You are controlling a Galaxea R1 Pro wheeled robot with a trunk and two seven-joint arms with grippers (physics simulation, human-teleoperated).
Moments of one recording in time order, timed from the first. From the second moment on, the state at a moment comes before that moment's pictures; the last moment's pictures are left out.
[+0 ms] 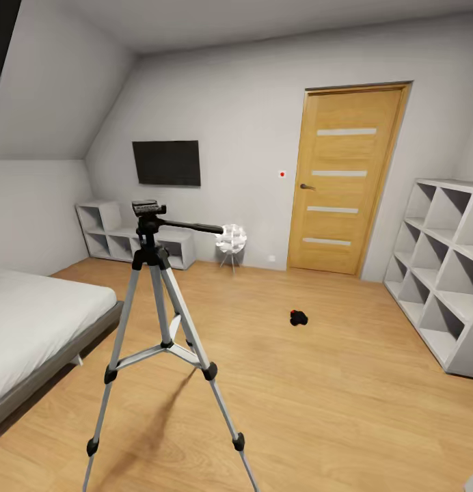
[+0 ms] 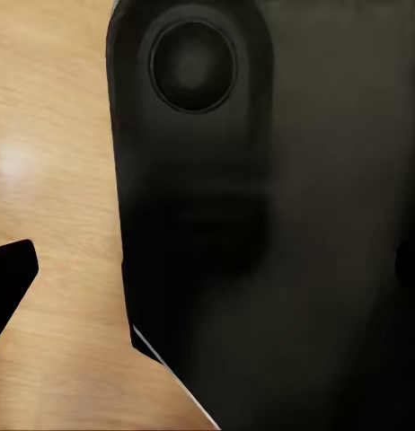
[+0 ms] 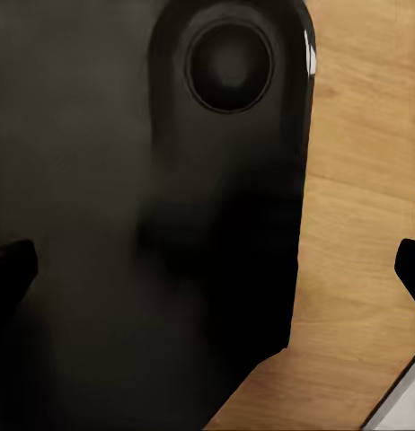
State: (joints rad) left arm 0.00 0.00 0.00 0.00 0.00 0.00 0.00; right arm 0.00 0.00 0.00 0.00 0.00 0.00 0.00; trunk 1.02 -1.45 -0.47
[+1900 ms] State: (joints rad) left arm 0.00 -0.01 0.13 -0.04 0.19 -0.02 0.00; right arm 0.03 0.00 -0.01 -0.02 -0.04 -0.07 -0.02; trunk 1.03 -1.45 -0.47
